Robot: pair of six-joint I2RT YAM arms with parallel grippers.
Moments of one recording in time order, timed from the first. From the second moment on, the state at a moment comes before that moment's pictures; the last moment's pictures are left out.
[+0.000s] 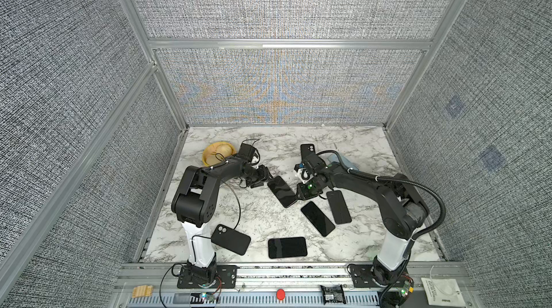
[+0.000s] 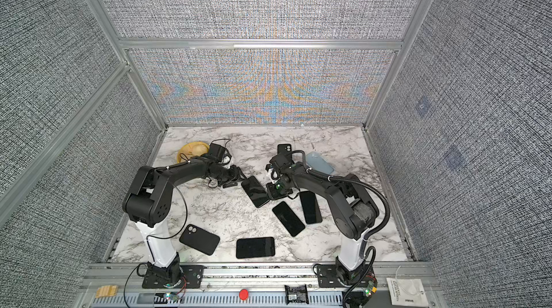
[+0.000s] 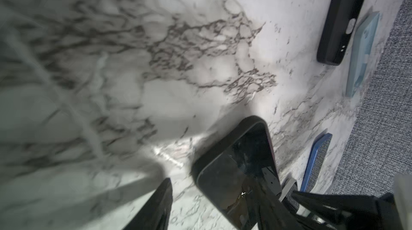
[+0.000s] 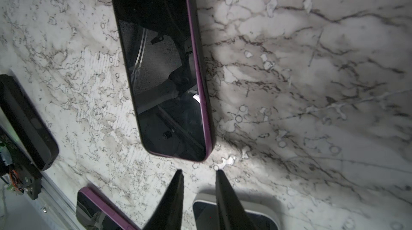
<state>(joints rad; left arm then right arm) -0.35 1.88 1.14 -0.44 0.51 -0.56 0.62 1.84 1.20 -0.60 -0.32 0.23</state>
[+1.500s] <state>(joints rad) -0.44 1.81 0.87 -0.18 0.63 -0.70 0.71 1.98 1.23 -0.55 -0.43 0.28</state>
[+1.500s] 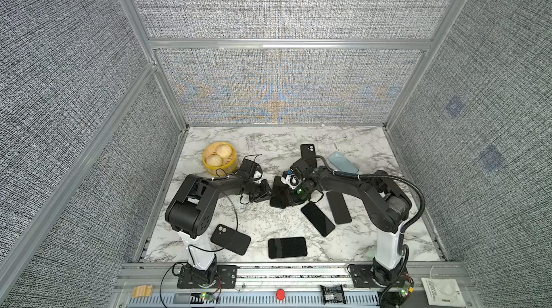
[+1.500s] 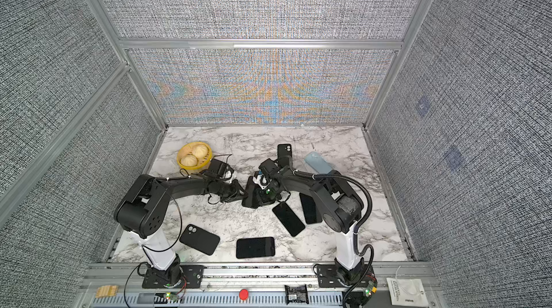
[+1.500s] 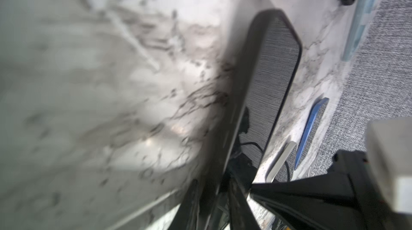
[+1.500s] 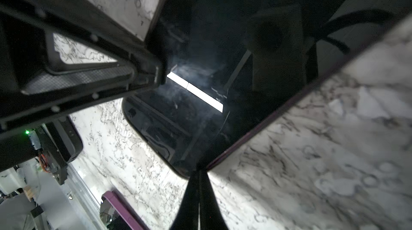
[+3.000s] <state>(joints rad) -0.76 2.07 1.54 -0.87 0.05 -0.55 0.44 1.53 0.85 -0.35 -0.22 0.35</state>
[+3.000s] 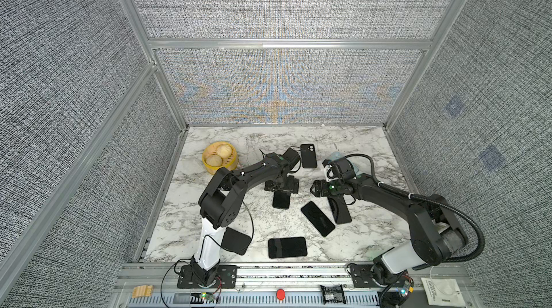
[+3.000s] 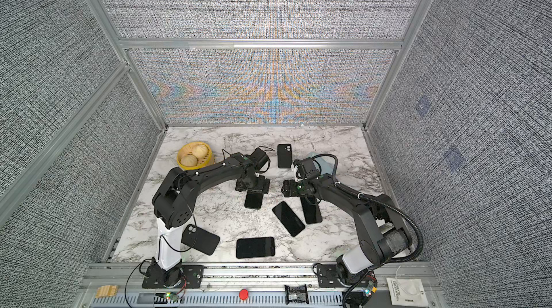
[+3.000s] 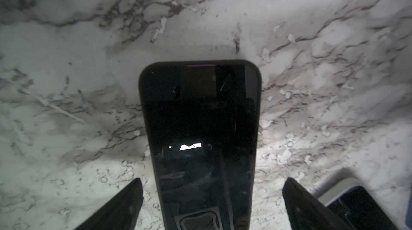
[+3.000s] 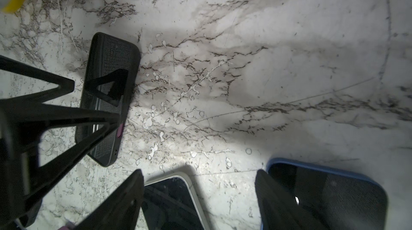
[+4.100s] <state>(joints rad) -0.75 2.17 1.67 -1.01 -0.05 -0.57 0.43 1.59 0.86 -0.31 -0.29 0.35</state>
